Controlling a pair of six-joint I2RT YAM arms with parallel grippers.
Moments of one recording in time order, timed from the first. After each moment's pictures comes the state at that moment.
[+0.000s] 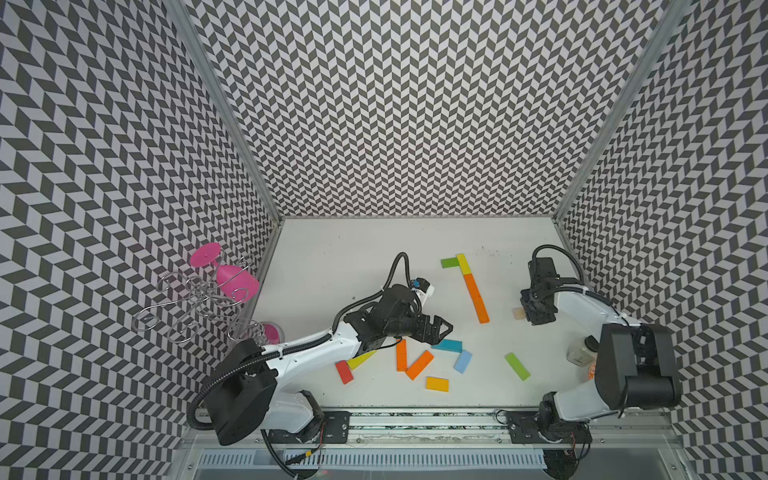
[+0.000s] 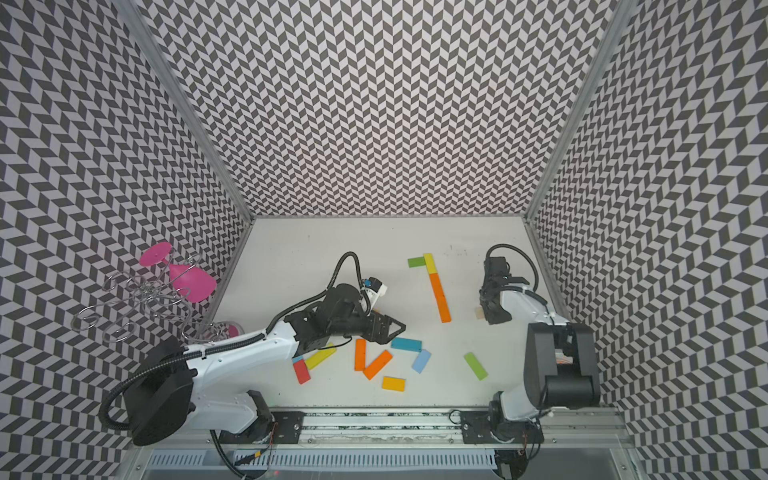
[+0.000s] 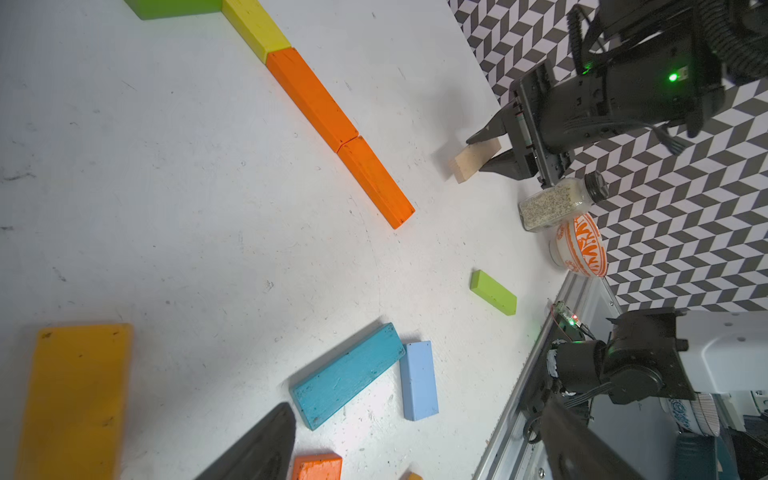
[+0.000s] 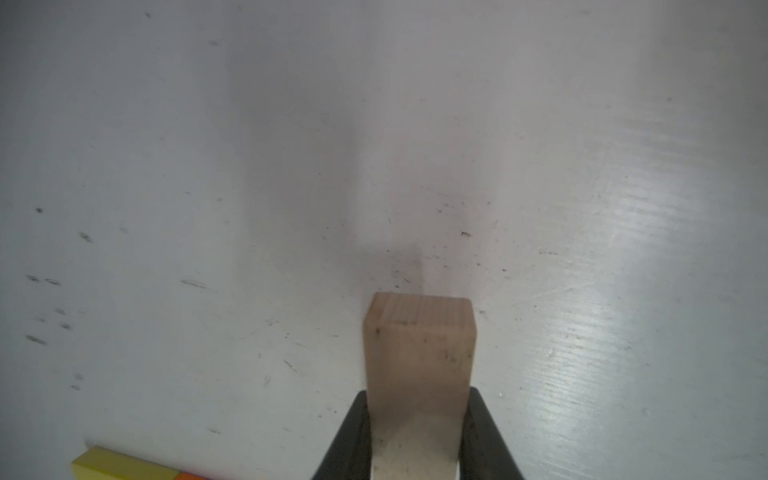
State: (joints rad) left arm -0.88 1.36 0.78 -0.02 0.32 -0.56; right arm -0.01 1.53 0.89 -0.66 0.14 1.40
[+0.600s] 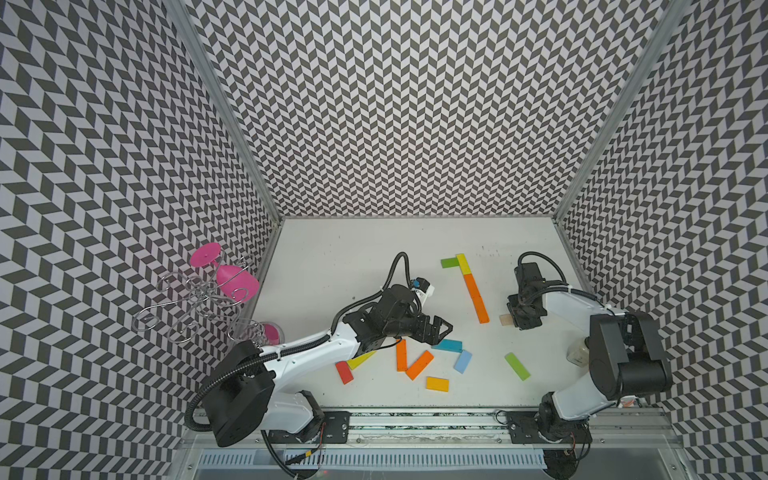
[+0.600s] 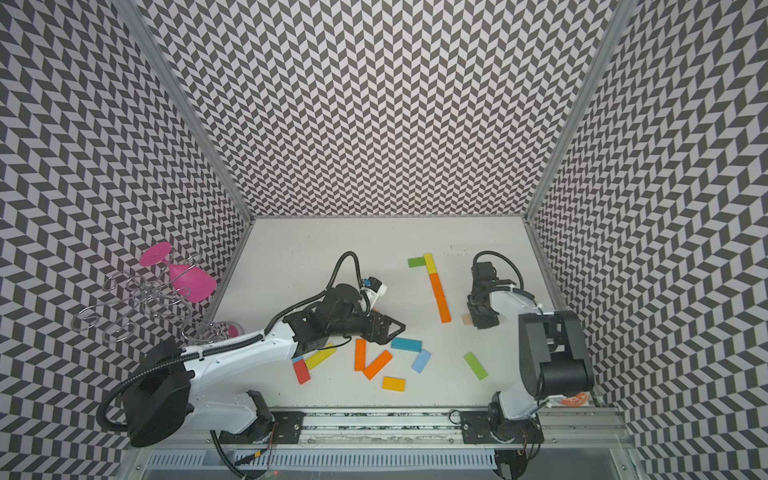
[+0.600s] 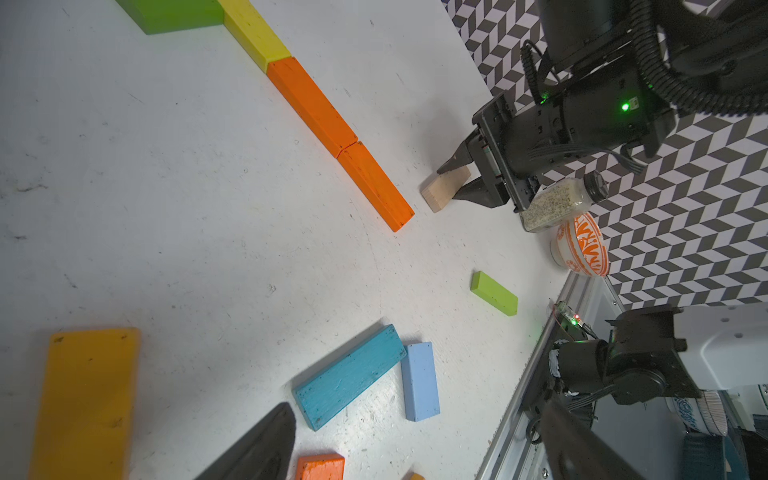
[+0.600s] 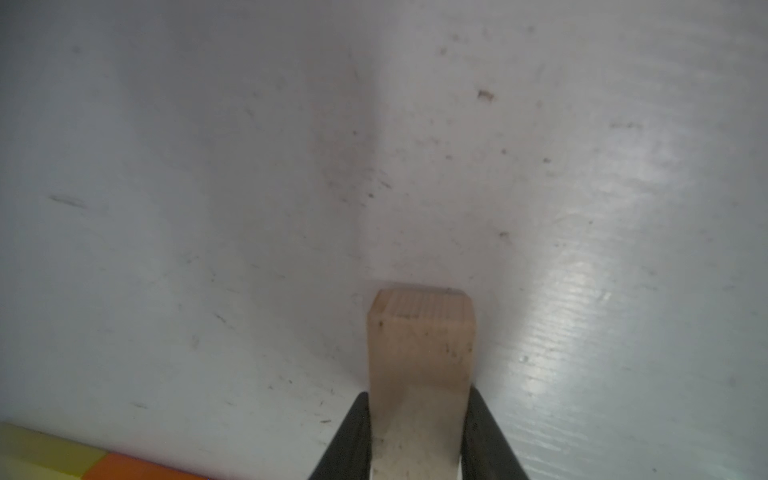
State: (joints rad) left arm -0.88 1.34 0.78 -0.03 0.31 -0.54; right arm 0.09 1.58 0.85 -0.62 0.07 1.47
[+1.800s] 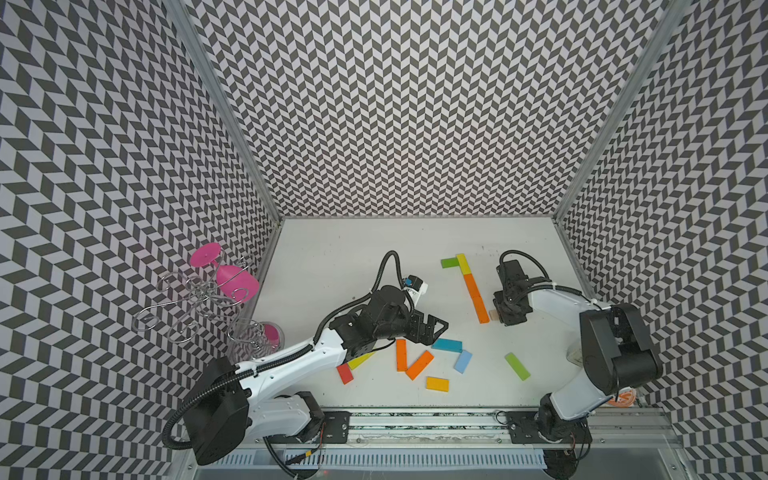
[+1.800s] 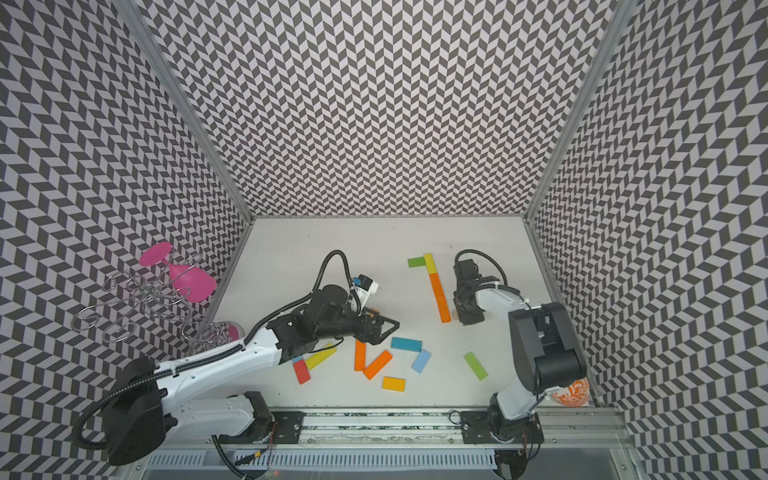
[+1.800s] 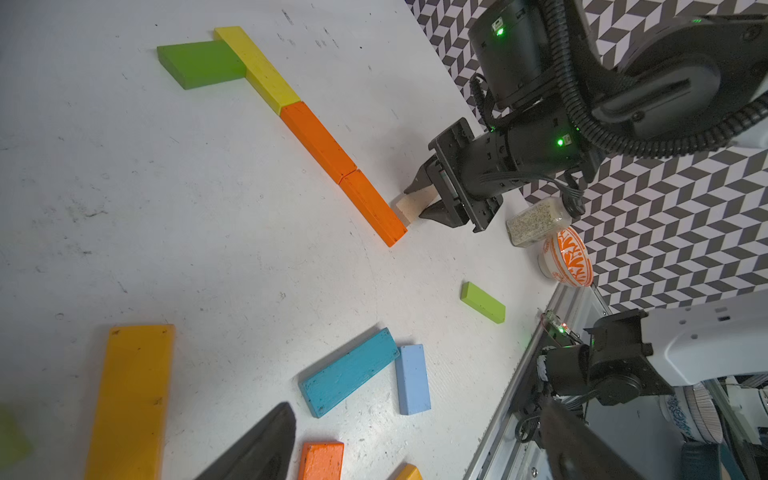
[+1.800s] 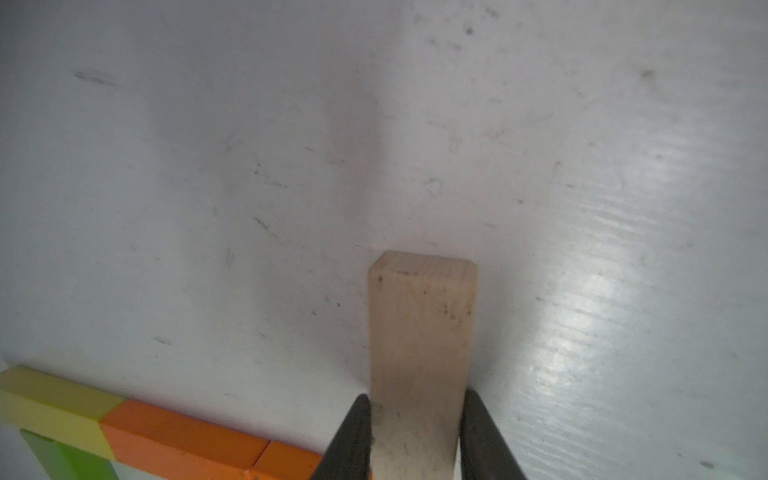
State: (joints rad) left arm -0.89 1.21 0.76 -0.08 0.27 -0.54; right arm 0.22 1.62 0.89 -0.59 0.08 1.60
